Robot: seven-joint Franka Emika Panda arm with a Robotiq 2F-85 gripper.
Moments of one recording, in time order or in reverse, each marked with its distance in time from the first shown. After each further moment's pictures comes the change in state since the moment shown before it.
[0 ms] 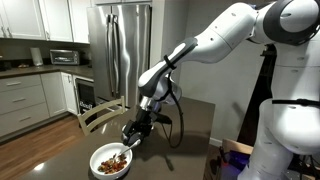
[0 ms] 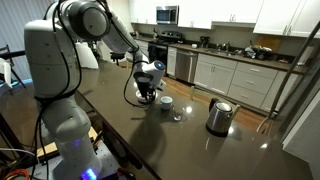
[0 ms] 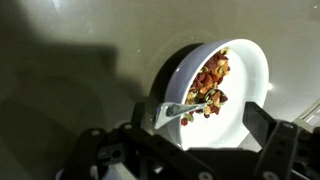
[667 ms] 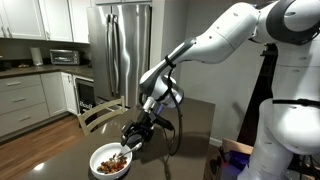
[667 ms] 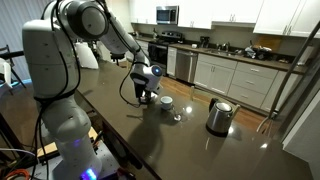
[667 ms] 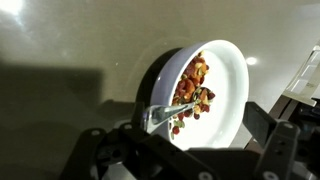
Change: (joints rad) arm 0.005 -0.014 0.017 -0.038 0.271 0.000 -0.028
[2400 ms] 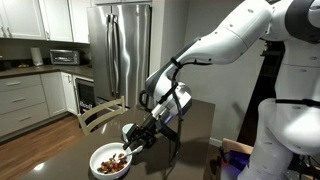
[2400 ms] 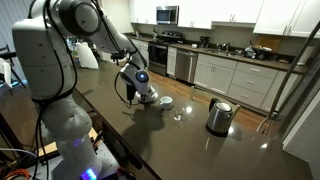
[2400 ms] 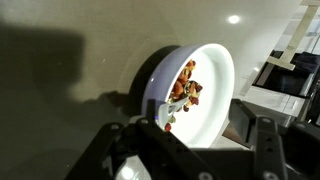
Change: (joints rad) arm 0.043 -0.066 0.072 -0.093 0.534 0.179 -0.333
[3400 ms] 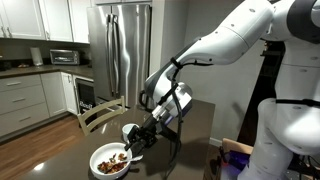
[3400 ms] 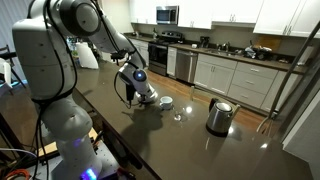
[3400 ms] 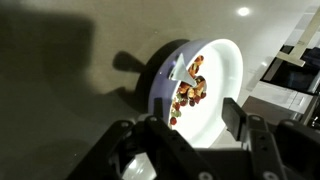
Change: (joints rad) arm 0.013 0.001 0.013 0.000 0.035 0.072 -0.035
